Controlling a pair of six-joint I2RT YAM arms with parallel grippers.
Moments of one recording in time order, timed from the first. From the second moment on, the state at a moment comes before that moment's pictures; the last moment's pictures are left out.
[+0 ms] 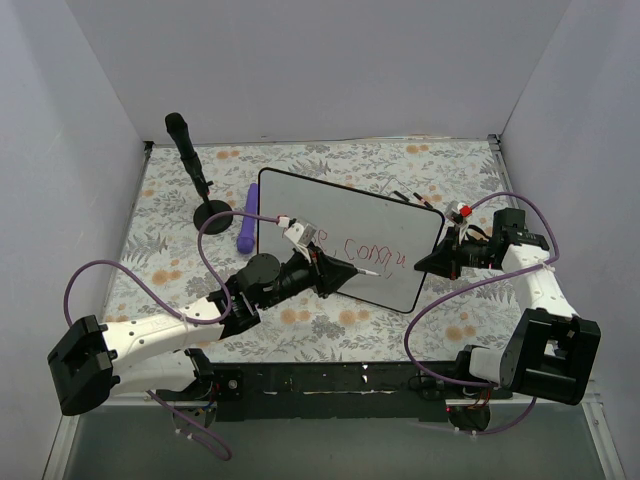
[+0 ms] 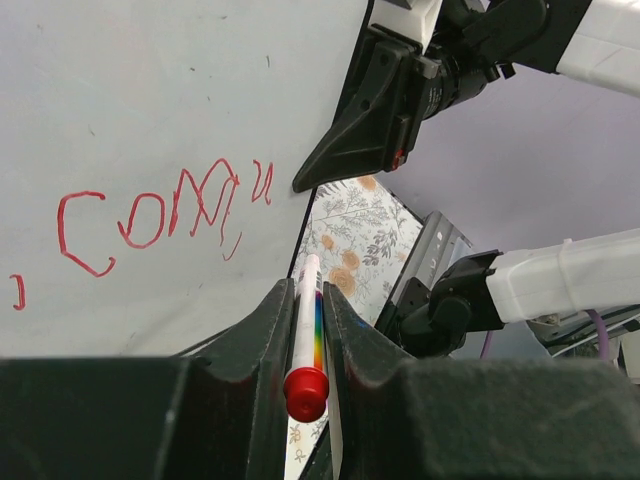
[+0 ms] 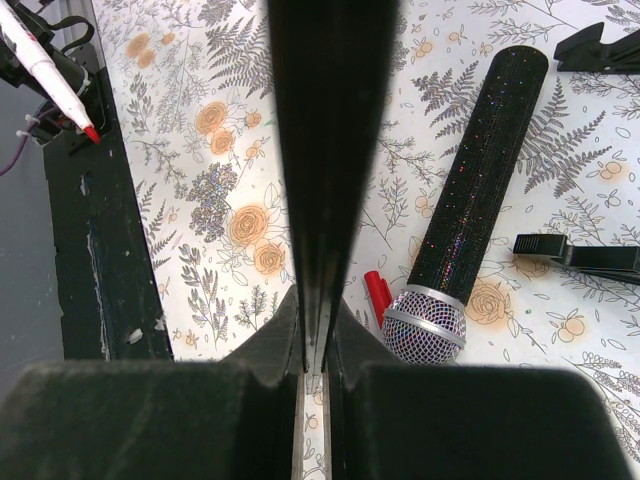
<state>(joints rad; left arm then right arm) -1.02 1.09 0.61 0.48 0.03 -0.57 -0.17 1.25 0.82 -0.87 -1.26 -0.89</state>
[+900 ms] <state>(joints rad) -1.02 1.11 0.60 0.56 -0.04 -0.58 -0.17 1.25 0.82 -0.87 -1.26 -0.89</state>
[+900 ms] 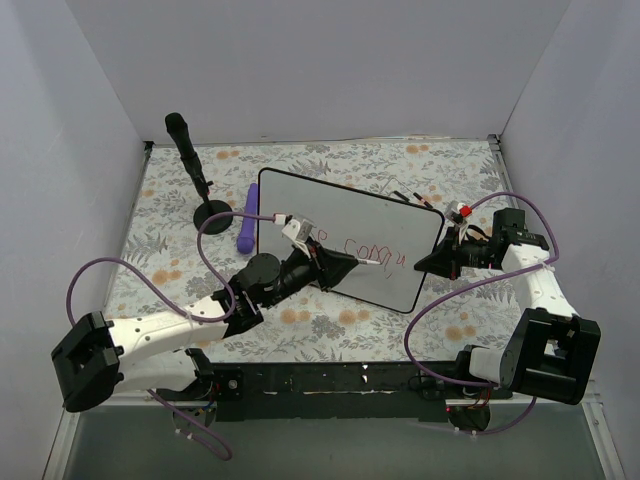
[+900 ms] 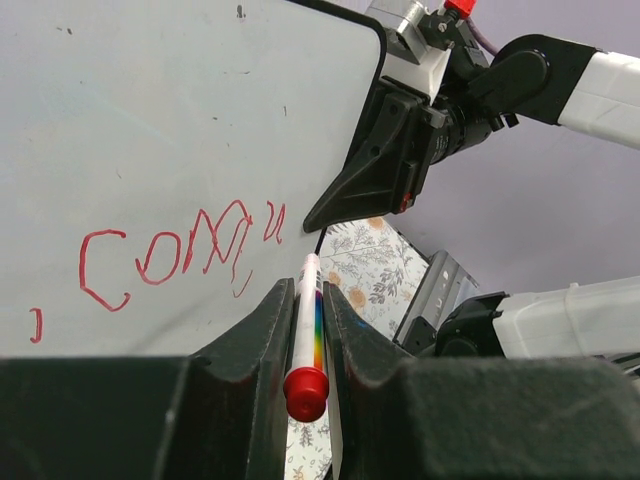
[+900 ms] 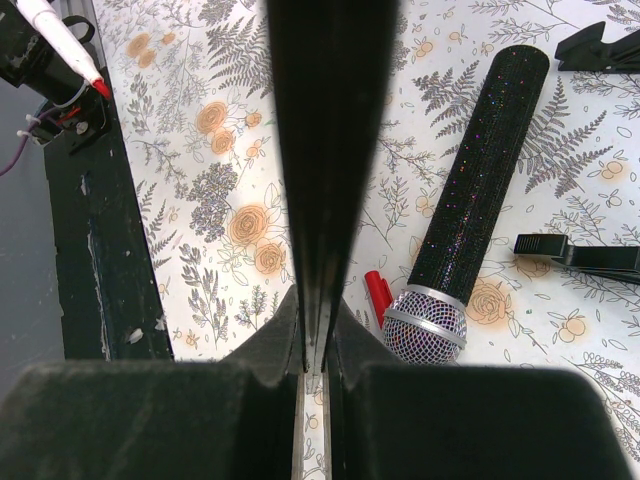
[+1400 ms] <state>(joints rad) -1.02 1.37 0.79 0.63 -0.03 -0.56 -0.17 1.25 0.82 -0.87 -1.26 -0.89</state>
